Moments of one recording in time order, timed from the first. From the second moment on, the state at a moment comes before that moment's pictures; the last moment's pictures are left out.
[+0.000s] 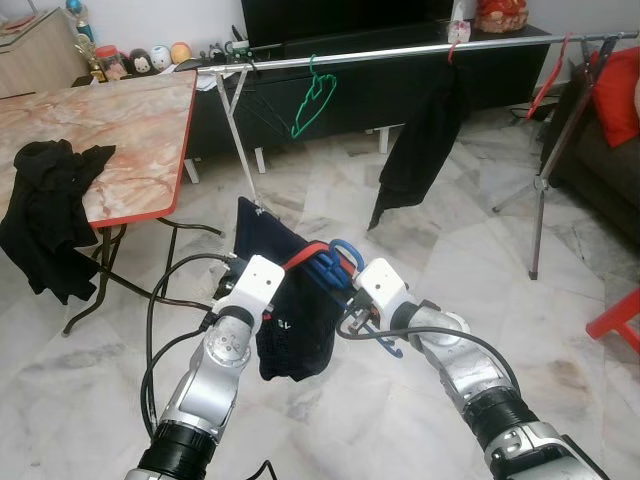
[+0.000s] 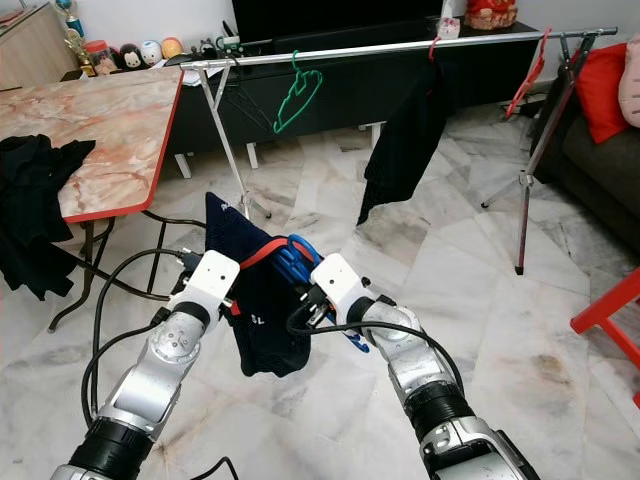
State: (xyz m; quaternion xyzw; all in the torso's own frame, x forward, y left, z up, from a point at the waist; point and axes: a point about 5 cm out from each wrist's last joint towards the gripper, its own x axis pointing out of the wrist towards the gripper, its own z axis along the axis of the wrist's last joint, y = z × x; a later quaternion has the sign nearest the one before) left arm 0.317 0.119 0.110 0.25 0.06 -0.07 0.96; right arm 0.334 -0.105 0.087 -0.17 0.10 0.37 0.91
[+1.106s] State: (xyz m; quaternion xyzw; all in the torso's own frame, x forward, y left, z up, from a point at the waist) left arm 0.314 0.112 0.095 0.30 0.08 -0.13 0.94; right arm 0.322 -0.090 0.088 -0.19 0.10 0.43 0.88
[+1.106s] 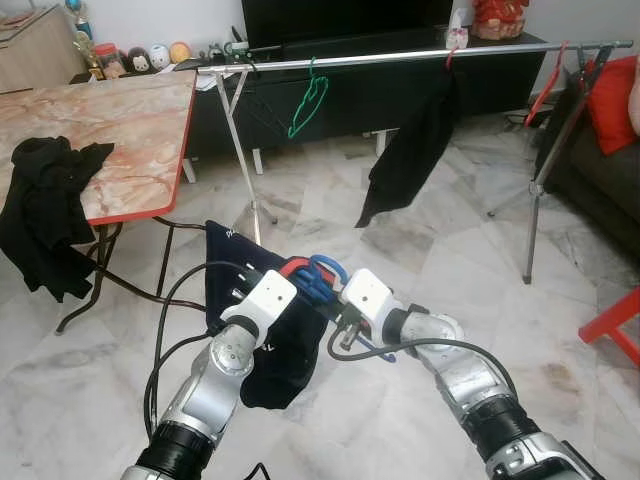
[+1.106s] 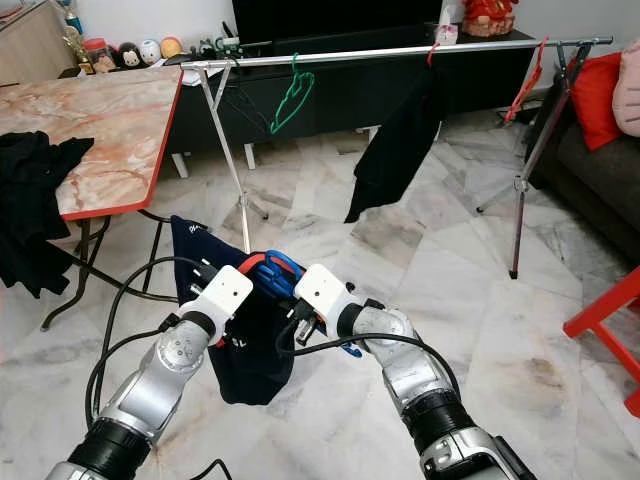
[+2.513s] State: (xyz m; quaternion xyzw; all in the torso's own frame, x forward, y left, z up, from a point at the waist) left arm 0.312 0.107 0.095 0.30 0.06 -0.16 0.94; right arm 0.322 -0.111 0.079 -0.21 0.14 0.42 0.87
